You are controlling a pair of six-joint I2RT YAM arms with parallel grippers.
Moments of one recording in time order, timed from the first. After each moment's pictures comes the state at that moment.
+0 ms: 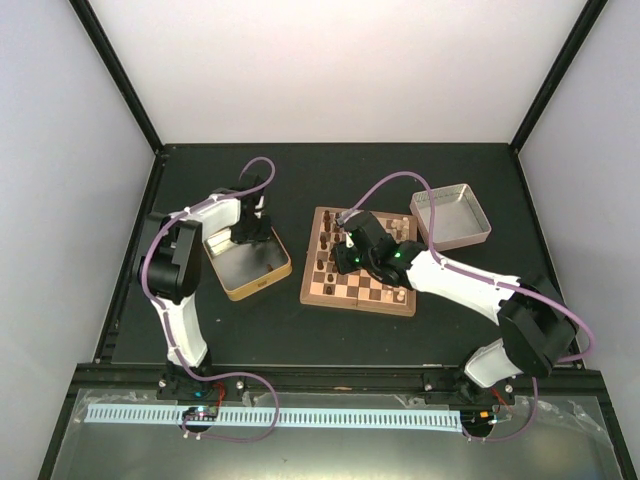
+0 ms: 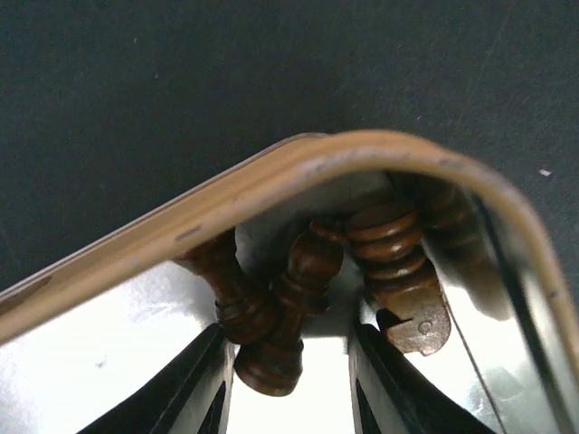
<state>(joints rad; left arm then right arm) -0.24 1.92 1.26 -0.65 -0.03 -0.32 0.81 1.49 0.96 -0.25 0.03 0.43</state>
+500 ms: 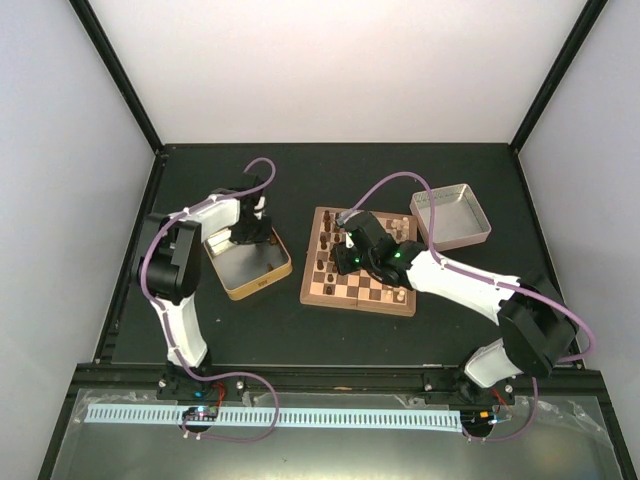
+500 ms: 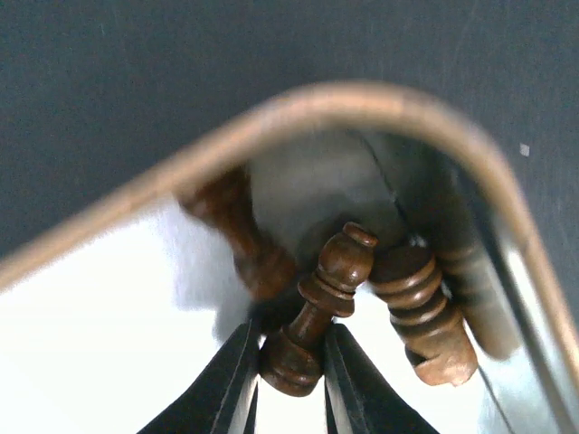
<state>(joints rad) -0.23 1.94 1.29 -0.66 0.00 -0.29 0.81 1.49 0.96 -0.25 0.02 0.43</state>
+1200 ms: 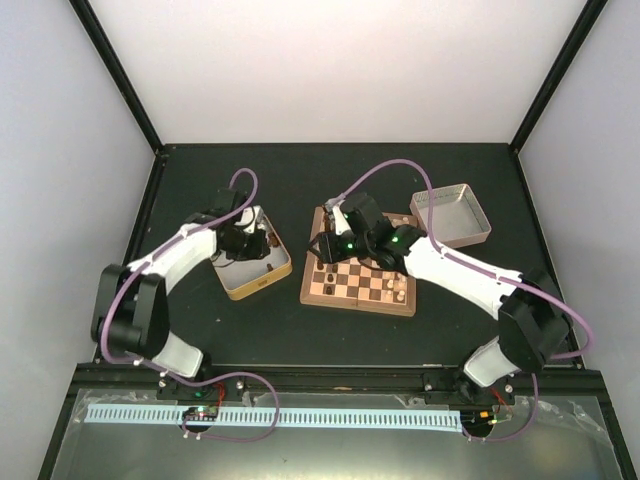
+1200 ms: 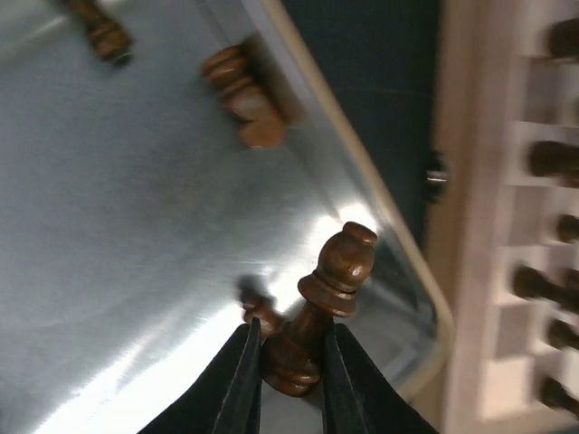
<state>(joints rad) -0.23 1.57 0.99 -0.62 0.24 -0.29 0.80 1.51 1.09 -0.31 -0.18 0.47</state>
